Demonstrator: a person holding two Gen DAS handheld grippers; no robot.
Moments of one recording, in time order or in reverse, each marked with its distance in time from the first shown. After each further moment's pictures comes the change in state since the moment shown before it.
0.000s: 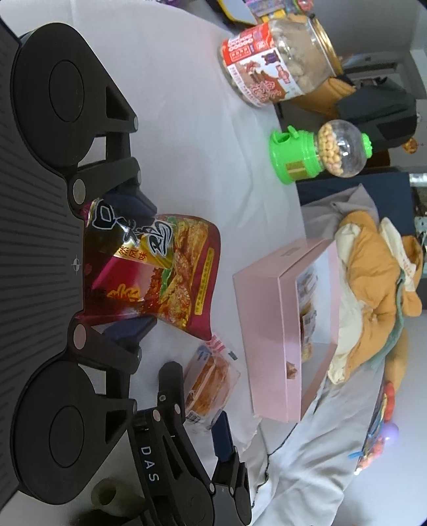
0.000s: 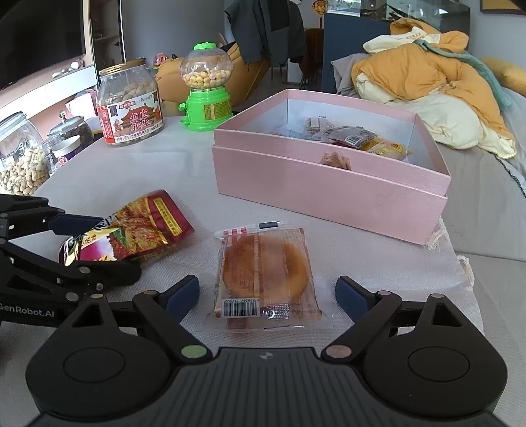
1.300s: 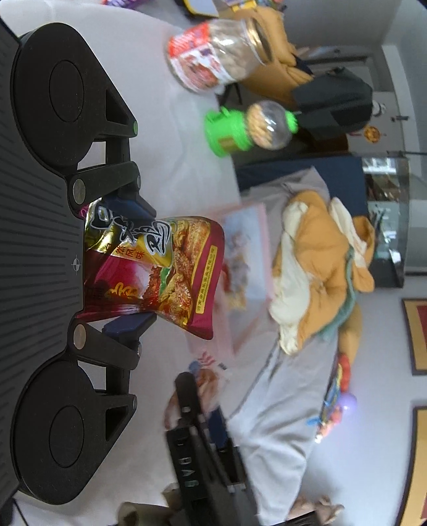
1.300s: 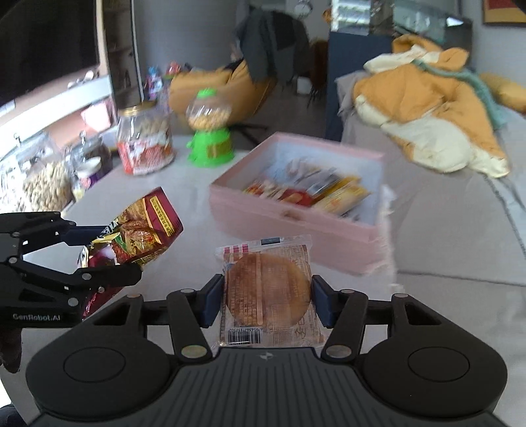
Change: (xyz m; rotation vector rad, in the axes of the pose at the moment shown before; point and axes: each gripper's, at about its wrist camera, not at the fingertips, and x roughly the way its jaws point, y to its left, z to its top) left arm -0.062 -0.047 0.038 0.014 -0.172 -0.072; right arm -0.093 -0.042 0.031 -0.022 -0.039 0.040
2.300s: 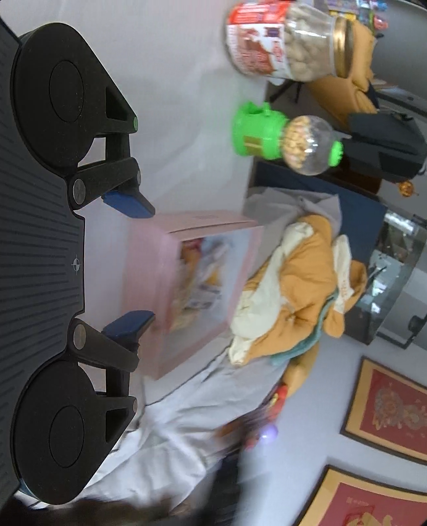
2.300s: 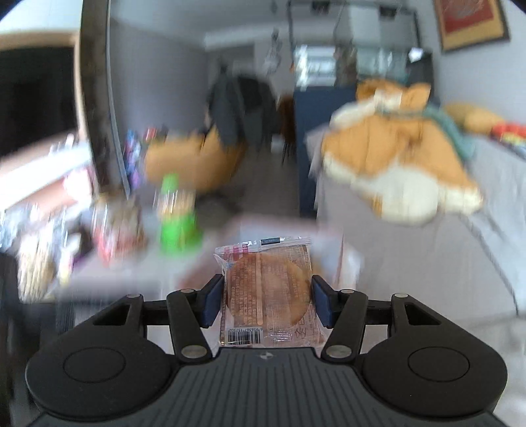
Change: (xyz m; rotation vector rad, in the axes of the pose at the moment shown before) left arm 0.057 0.066 0.004 -0.394 -0.030 -0.104; right arm -0.018 -0.029 0.061 0.106 -0.257 -0.061
